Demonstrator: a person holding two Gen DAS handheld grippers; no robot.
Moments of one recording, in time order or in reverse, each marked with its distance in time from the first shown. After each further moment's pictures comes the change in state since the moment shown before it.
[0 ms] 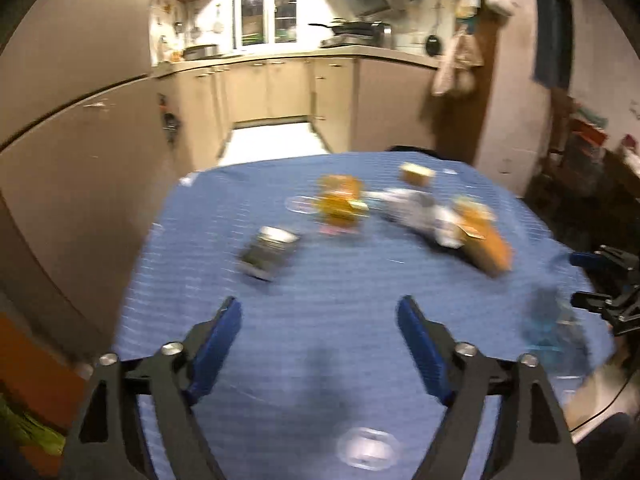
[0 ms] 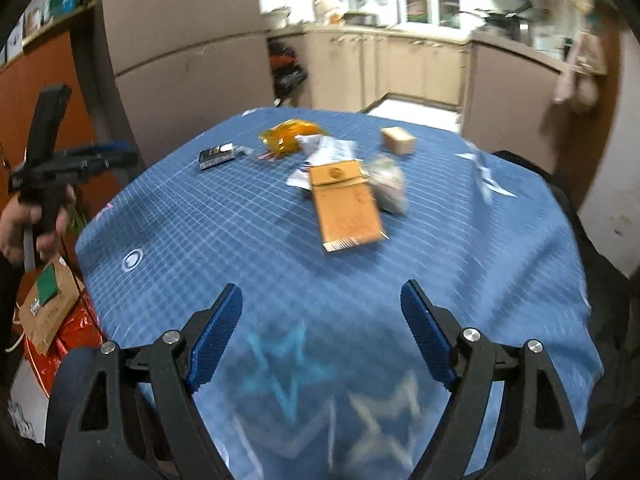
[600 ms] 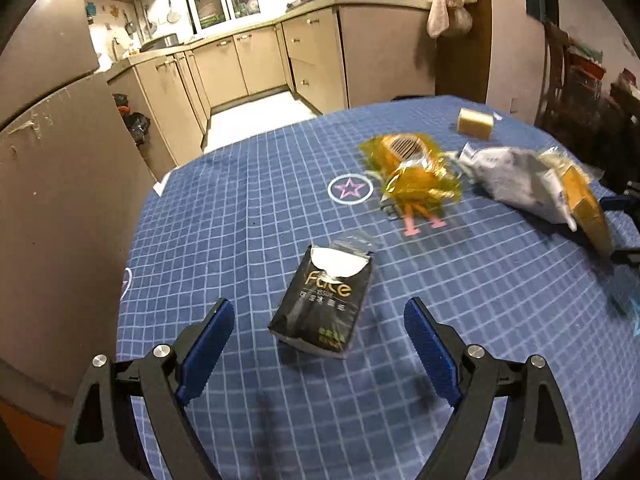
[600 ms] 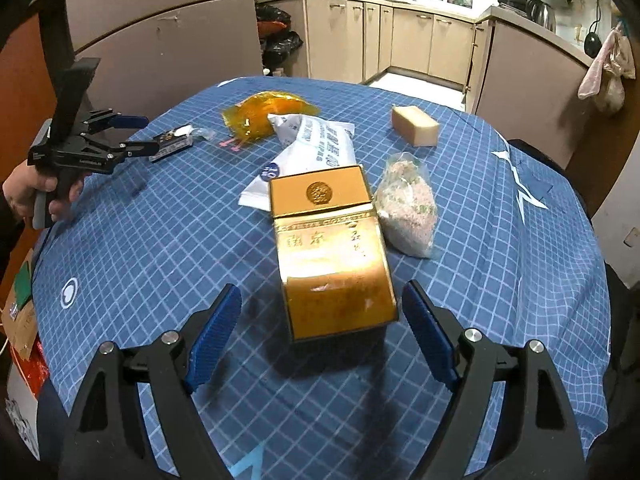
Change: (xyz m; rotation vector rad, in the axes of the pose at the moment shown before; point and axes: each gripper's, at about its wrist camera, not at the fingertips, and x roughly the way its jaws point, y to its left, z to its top) left arm 0.140 0.037 0.034 0.190 0.135 -0.027; right arm 0.088 -0.016 0.041 -0.011 0.105 -0.031
